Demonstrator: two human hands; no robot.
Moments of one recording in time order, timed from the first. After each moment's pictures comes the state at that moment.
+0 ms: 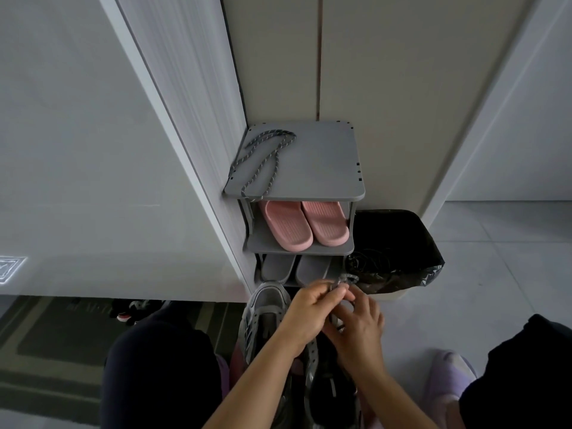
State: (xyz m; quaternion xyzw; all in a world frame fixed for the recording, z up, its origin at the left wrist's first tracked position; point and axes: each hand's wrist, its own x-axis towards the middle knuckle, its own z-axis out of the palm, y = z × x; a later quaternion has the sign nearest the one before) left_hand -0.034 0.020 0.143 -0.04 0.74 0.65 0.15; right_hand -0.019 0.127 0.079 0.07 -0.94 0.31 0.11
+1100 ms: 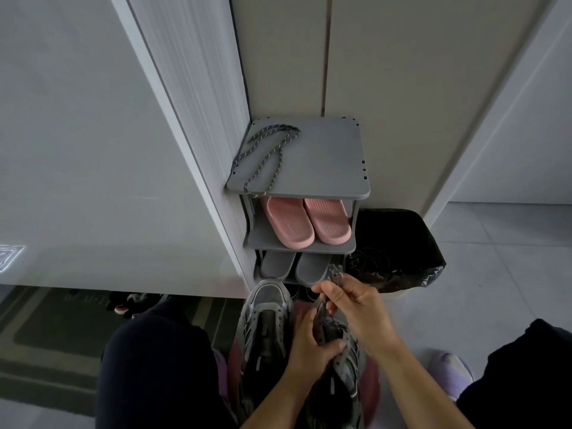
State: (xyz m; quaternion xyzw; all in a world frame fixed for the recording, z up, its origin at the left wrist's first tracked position) left_hand -0.001 0.030 0.064 -0.14 0.79 0.59 0.13; right_hand -0.039 0.128 0.150 0.06 -0.71 0.69 -0.11
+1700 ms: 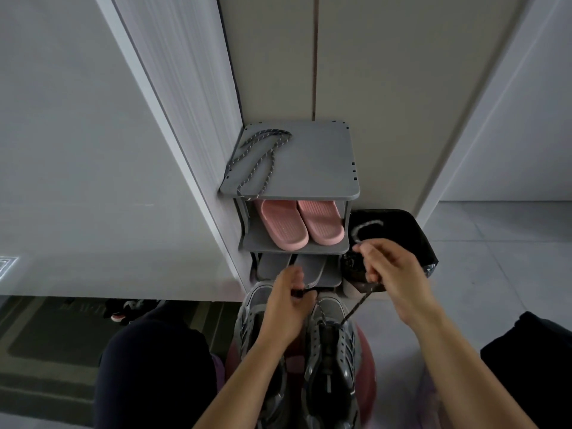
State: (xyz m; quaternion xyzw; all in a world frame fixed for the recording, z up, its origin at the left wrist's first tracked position) left_hand -0.035 0.001 0.121 -0.08 0.82 0.57 0.04; right_hand -0.071 0.174 0.180 -0.02 -0.73 0.69 -0.05
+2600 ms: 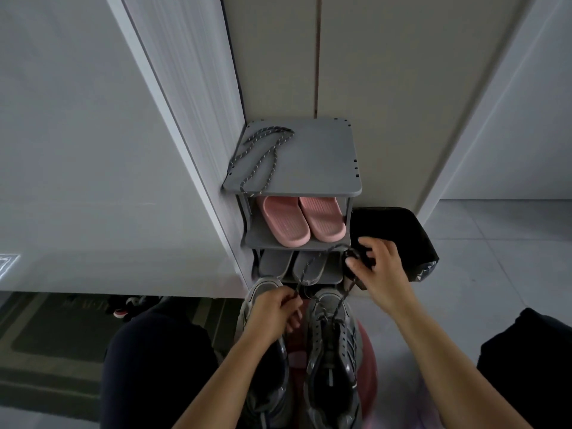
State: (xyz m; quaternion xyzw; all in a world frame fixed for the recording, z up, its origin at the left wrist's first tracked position) left_hand -0.031 -0.031 0.109 -0.07 0.84 0.52 0.15; right_hand -0.080 0.168 0.146 0.00 -0.89 0.46 0.00
